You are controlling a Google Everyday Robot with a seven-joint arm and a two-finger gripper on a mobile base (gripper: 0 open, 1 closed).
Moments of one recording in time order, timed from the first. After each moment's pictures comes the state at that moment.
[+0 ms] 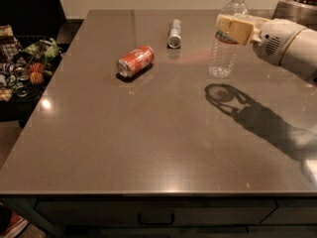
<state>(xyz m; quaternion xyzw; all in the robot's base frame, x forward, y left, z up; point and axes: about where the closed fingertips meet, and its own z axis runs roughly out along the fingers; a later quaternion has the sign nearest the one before) 0.630 -0.195 1.018 -0.67 -0.16 -0.66 0.29</state>
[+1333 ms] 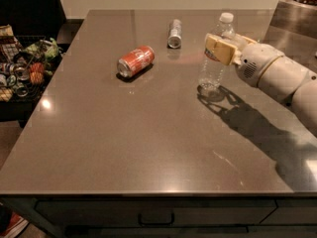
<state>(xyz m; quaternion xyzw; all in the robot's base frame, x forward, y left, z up) 0.626 -0.175 0.975 -0.67 -0.14 -0.69 0.25</state>
